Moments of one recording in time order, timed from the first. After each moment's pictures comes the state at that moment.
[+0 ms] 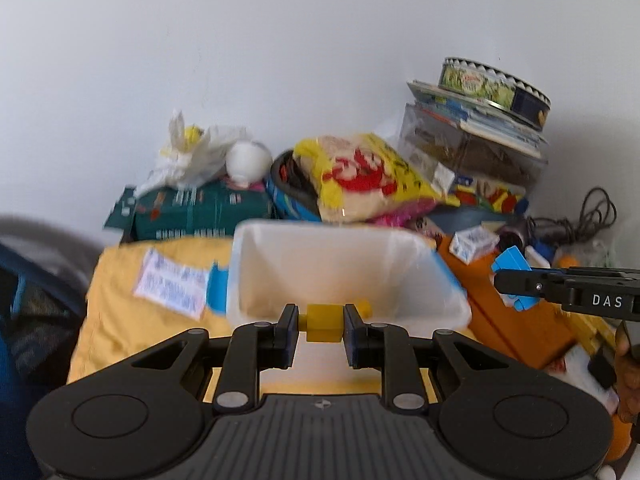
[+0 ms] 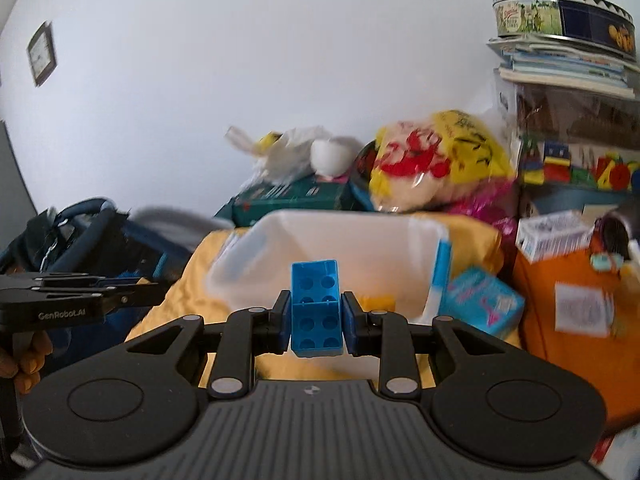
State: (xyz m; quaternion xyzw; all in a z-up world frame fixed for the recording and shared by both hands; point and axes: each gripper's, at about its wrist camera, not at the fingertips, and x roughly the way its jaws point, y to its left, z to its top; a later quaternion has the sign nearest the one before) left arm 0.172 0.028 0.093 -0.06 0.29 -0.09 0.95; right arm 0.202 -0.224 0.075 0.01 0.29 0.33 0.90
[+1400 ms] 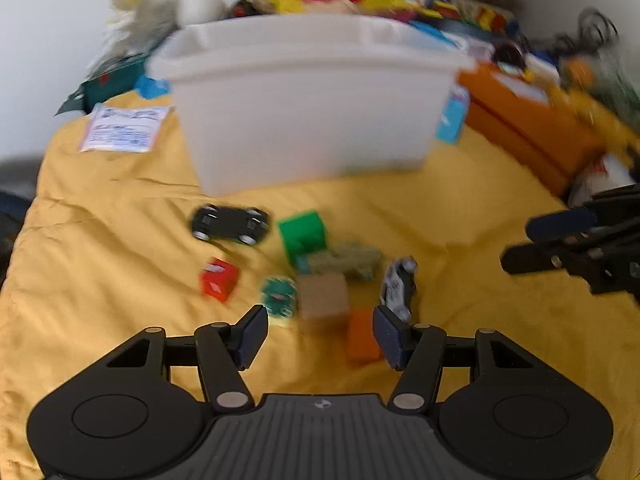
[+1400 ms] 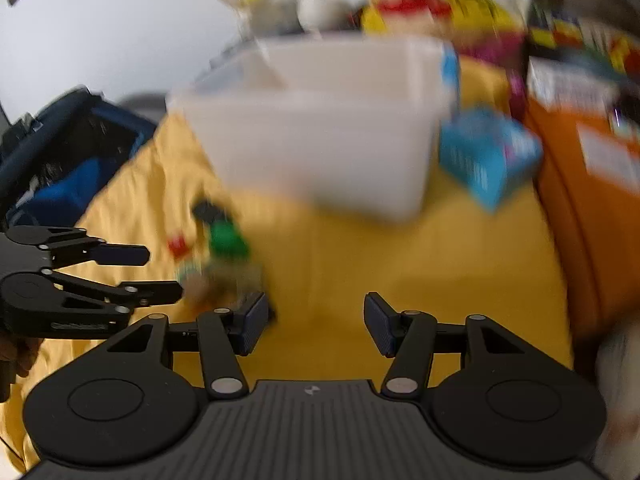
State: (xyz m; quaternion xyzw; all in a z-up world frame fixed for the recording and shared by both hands) left arm 0.129 -0.023 -0.075 0.05 0.43 -0.12 0.89; right arm 0.156 -0.230 -0.053 -0.06 0.43 0.31 0.85
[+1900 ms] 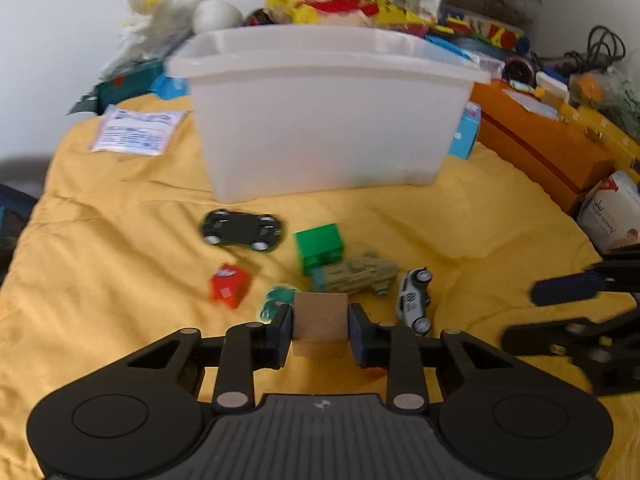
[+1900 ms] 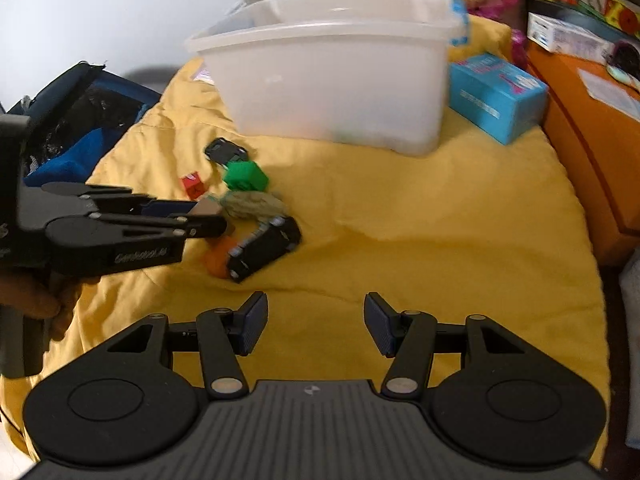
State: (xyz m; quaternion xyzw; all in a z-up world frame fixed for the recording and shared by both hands) left arm 0.125 -0.006 -0.075 0.02 0.40 -0.10 0.91; right arm 0.119 -0.225 -0.070 -0.06 0.45 0.31 0.84
